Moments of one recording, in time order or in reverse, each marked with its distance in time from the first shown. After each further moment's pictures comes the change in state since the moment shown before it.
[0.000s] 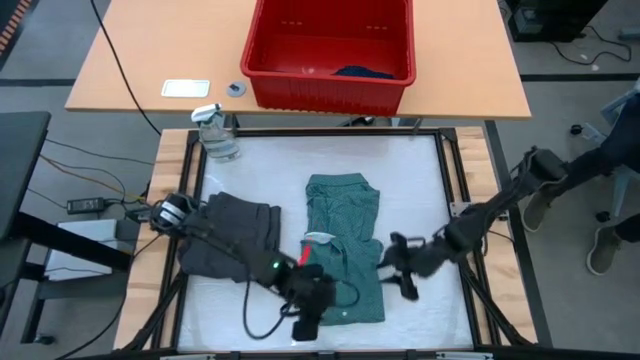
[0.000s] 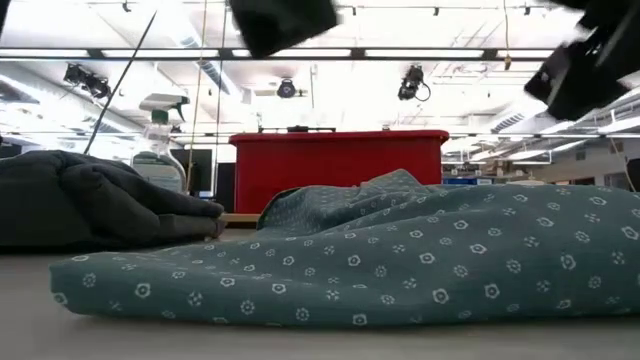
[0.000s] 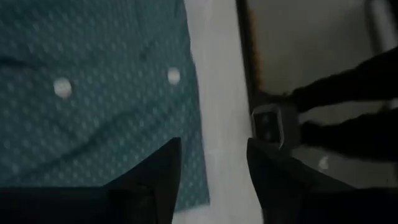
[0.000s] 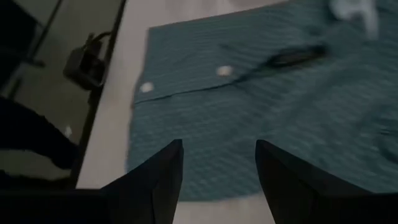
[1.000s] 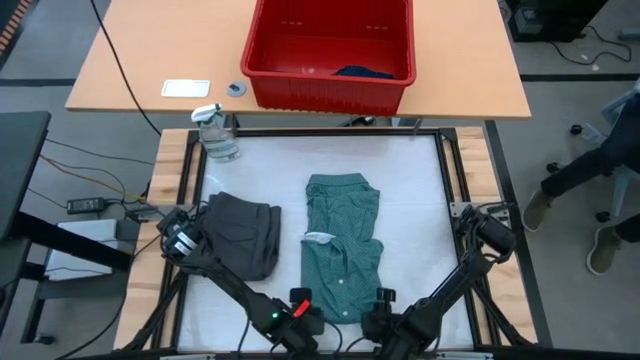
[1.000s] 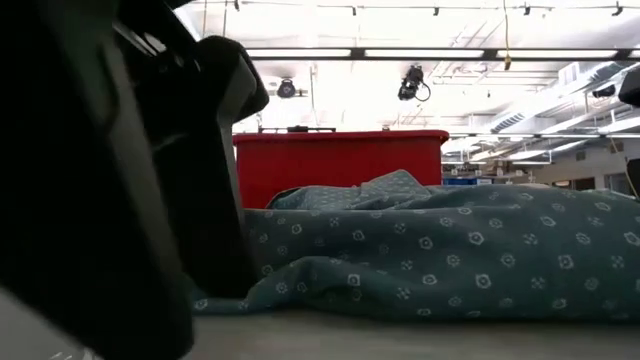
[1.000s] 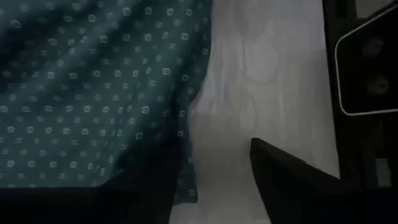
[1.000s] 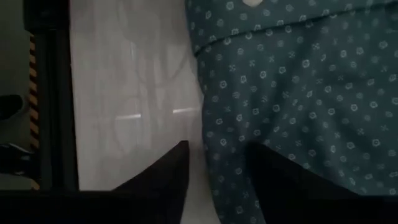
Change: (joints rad) left arm -0.187 0.234 0.001 0.031 -0.364 -0.119; right arm 0.238 0.808 0.753 -0.524 0.132 0.345
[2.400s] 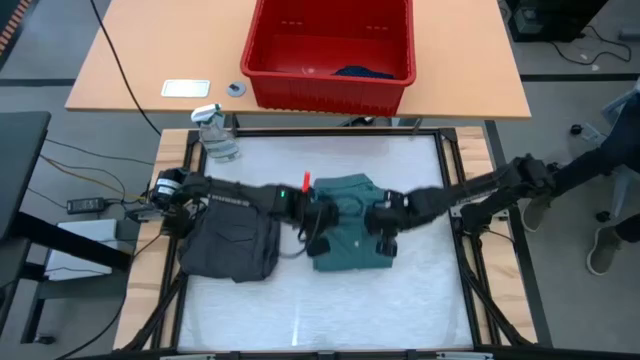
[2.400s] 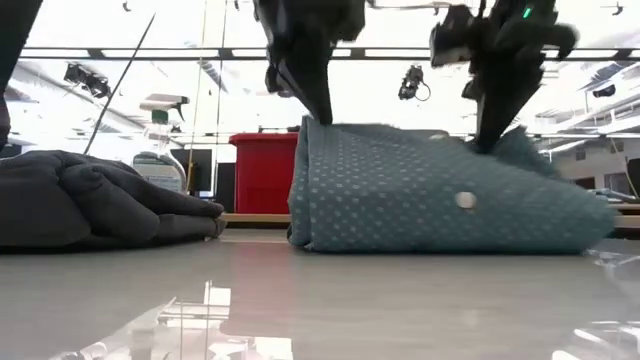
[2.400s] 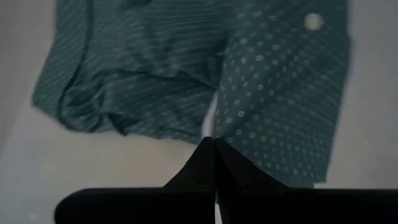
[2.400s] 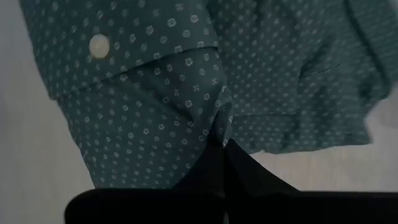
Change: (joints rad) left arm 0.582 -0.344 -0.002 -0.333 0.119 0.271; right arm -0.675 -0.618 -0.336 -0.255 -0.209 -0.579
